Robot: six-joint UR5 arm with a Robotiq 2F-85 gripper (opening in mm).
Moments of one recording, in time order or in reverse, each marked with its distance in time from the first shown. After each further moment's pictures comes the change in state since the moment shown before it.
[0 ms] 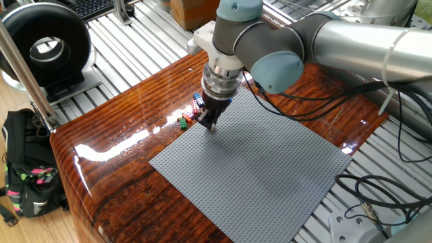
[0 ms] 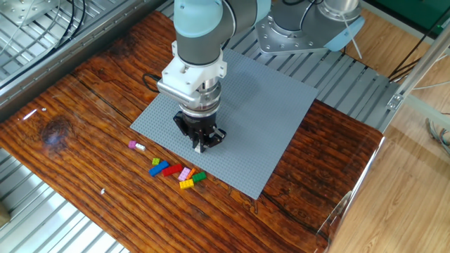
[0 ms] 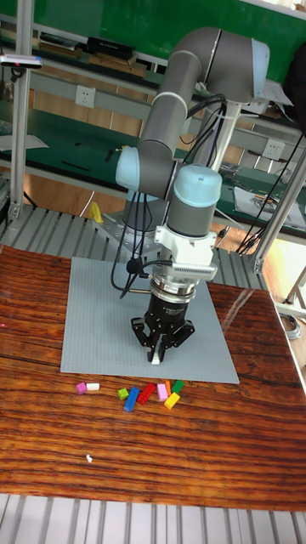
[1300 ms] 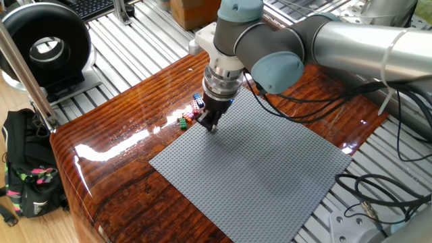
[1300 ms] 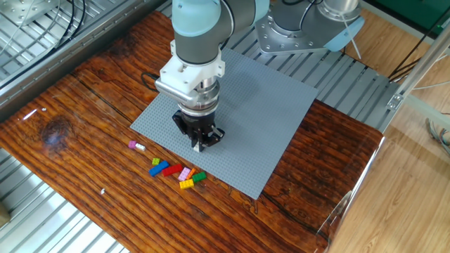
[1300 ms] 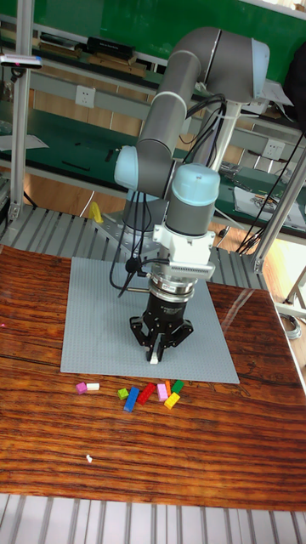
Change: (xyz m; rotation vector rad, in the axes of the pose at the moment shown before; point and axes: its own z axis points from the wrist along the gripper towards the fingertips) arm -0.001 -0.002 -0.002 -0.002 -0.007 0.023
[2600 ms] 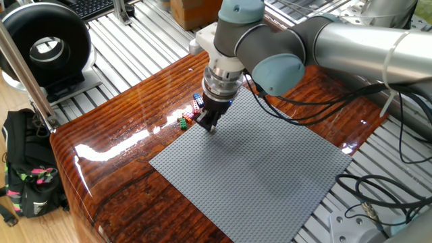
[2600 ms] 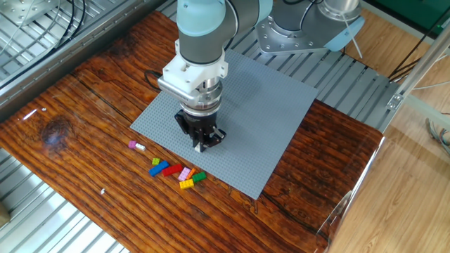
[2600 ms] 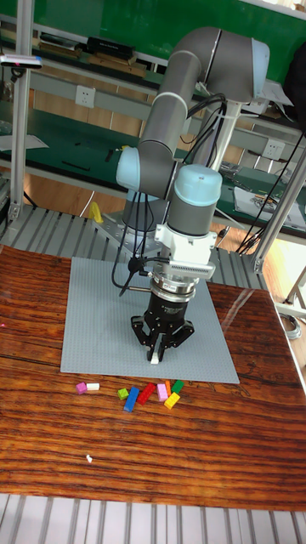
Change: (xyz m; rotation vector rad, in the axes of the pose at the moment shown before) arm 0.003 0.002 0.002 0.008 -0.002 0.037
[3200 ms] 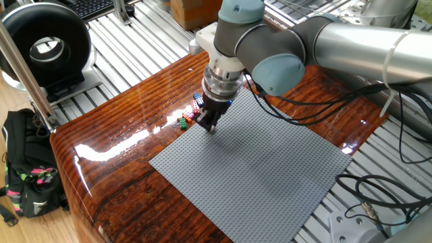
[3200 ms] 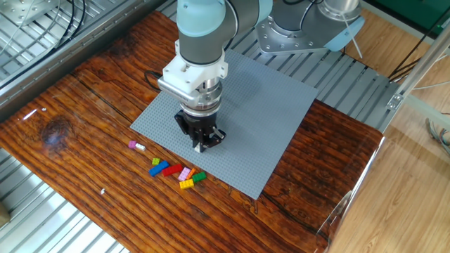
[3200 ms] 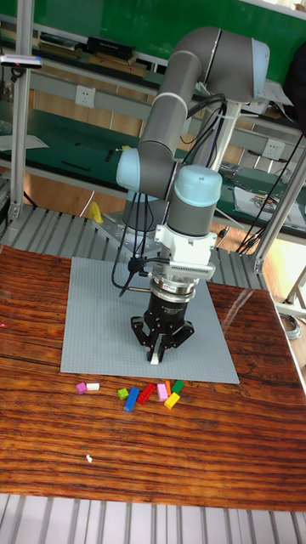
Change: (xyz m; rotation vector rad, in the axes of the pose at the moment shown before) arm -0.002 0.000 0.001 0.002 -0.005 0.000
